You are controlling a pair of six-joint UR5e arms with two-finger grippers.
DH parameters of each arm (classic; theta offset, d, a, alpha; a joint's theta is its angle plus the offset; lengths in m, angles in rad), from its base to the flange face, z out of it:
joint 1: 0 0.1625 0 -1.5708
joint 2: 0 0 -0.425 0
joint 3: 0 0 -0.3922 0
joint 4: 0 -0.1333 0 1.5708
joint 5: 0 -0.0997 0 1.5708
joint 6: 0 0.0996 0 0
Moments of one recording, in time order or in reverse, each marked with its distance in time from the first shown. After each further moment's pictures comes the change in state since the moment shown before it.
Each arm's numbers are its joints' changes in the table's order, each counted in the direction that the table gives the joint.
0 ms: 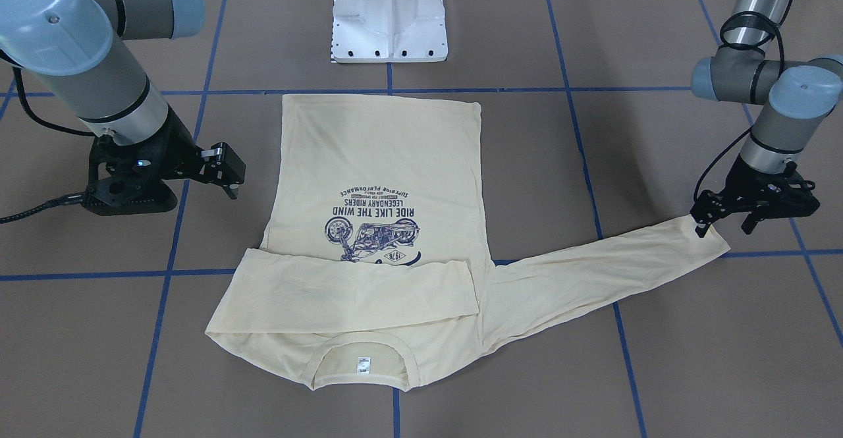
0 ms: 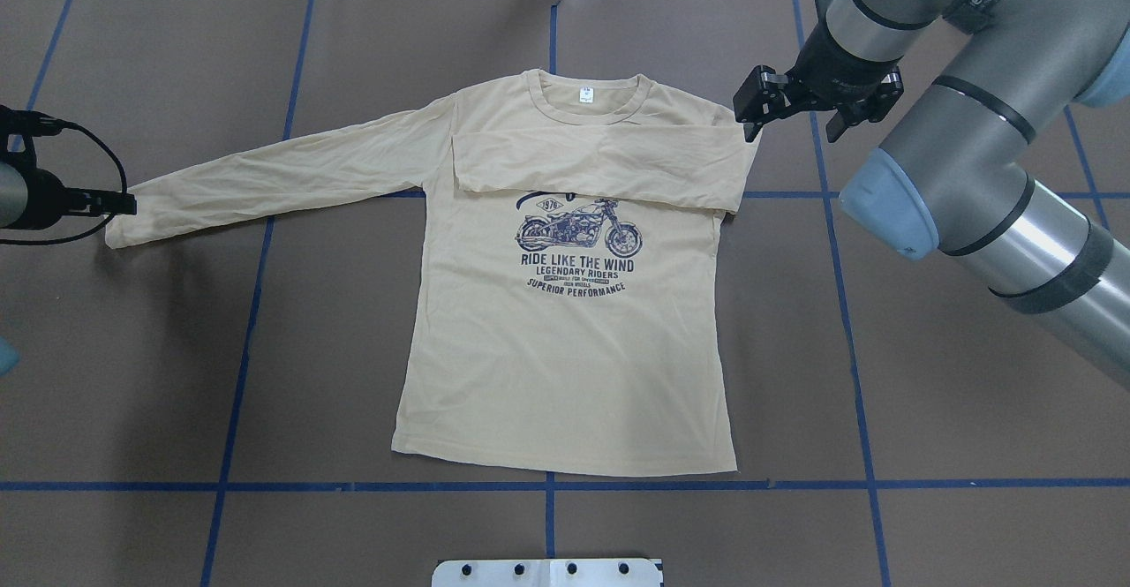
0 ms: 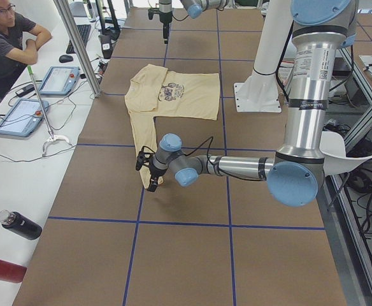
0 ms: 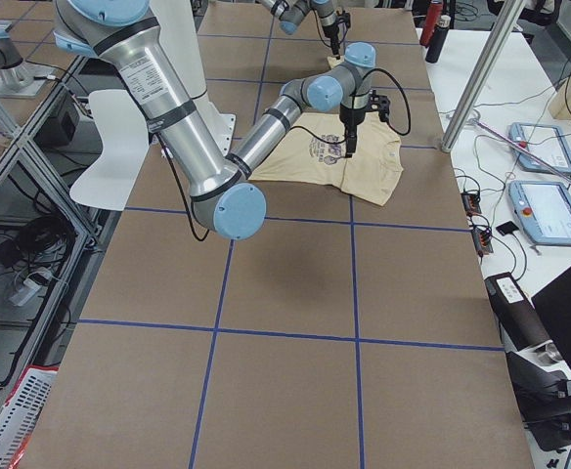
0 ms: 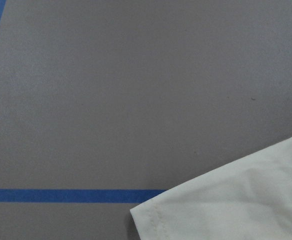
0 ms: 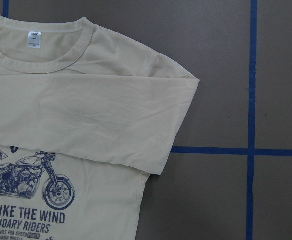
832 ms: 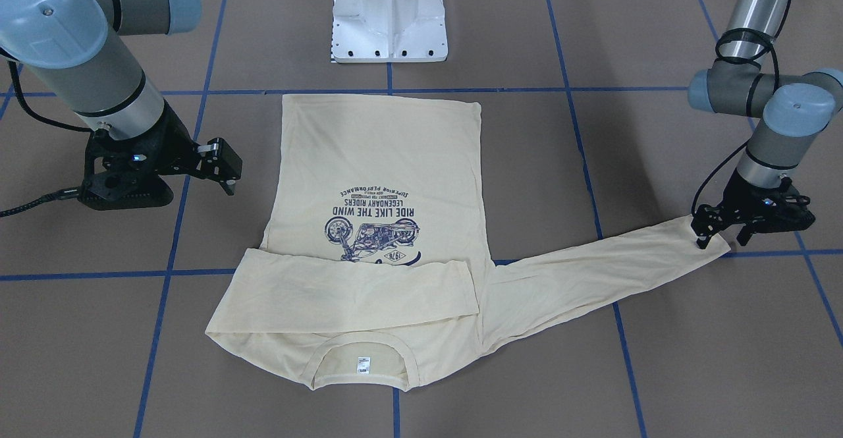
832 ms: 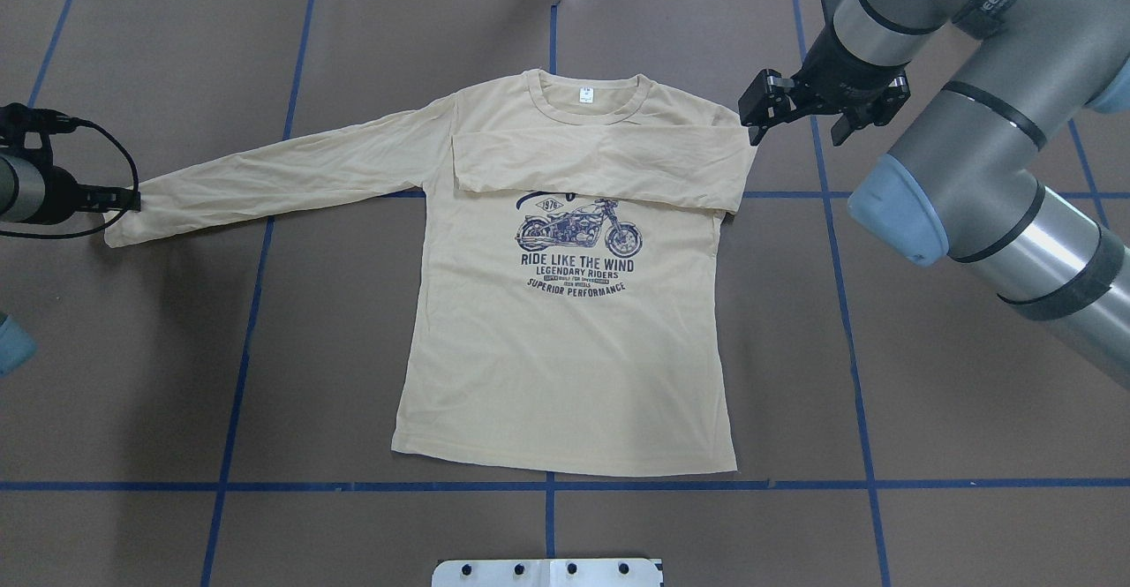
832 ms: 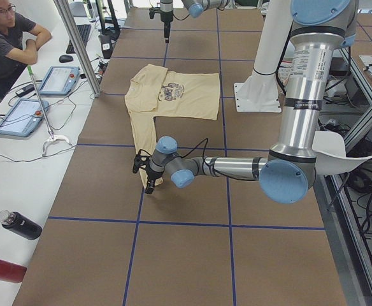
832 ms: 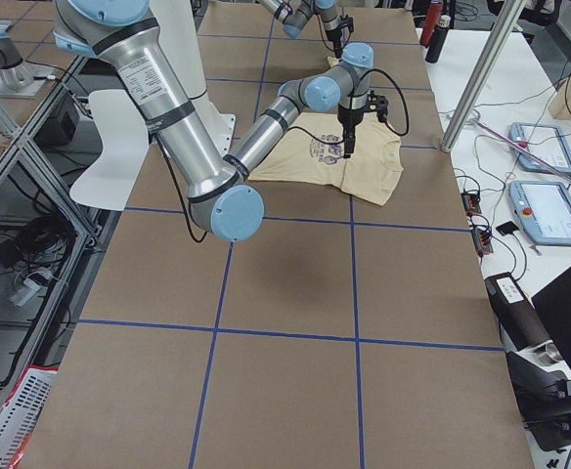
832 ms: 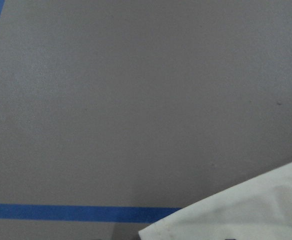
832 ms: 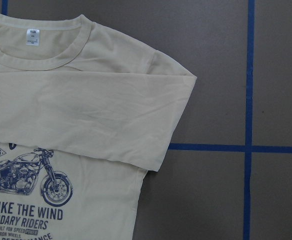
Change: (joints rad) left arm 0.001 0.049 -0.079 0.000 -0.005 0.004; right arm 0.000 0.014 -0.016 0.000 0.000 0.000
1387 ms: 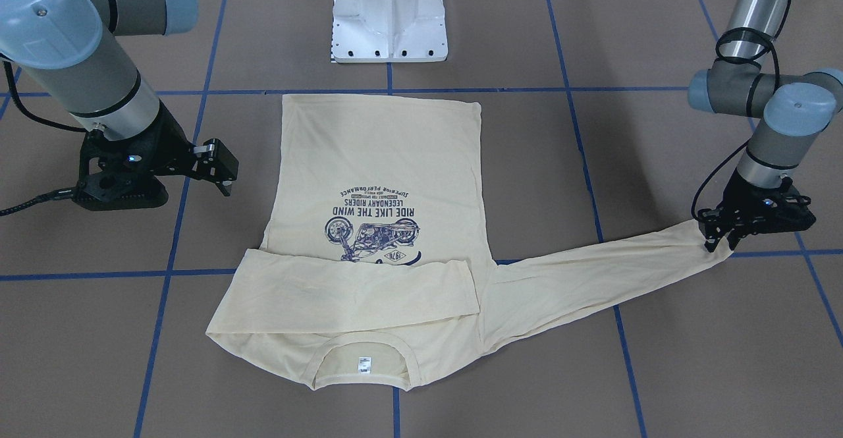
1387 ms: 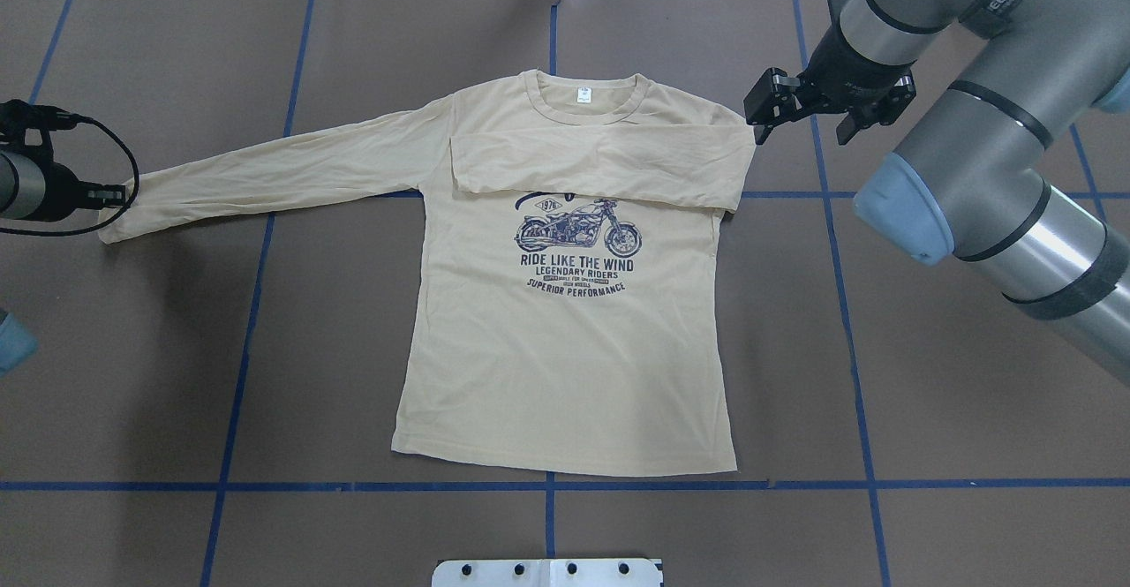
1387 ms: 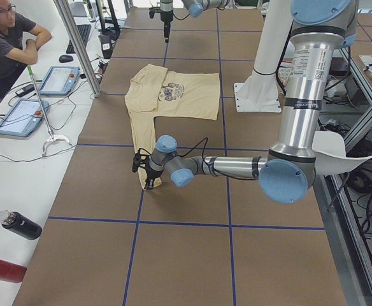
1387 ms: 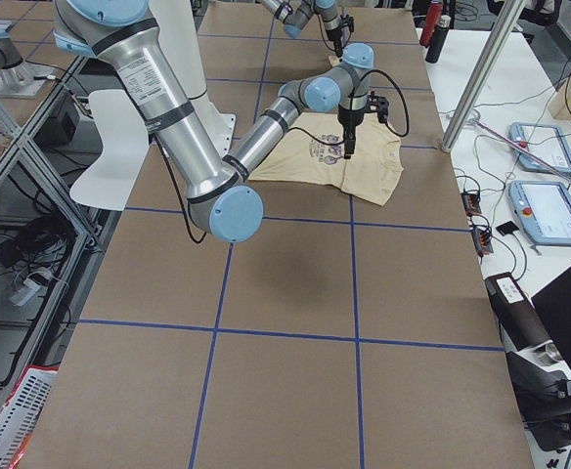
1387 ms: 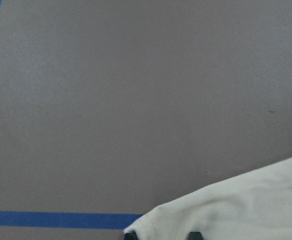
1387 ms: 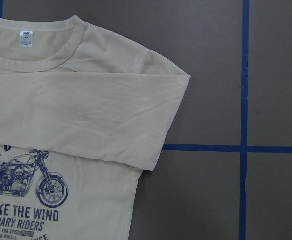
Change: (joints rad) left arm -0.002 0.002 0.005 0.000 0.002 -0.001; right arm 0.007 0.007 -0.001 0.000 -0.001 -0.001
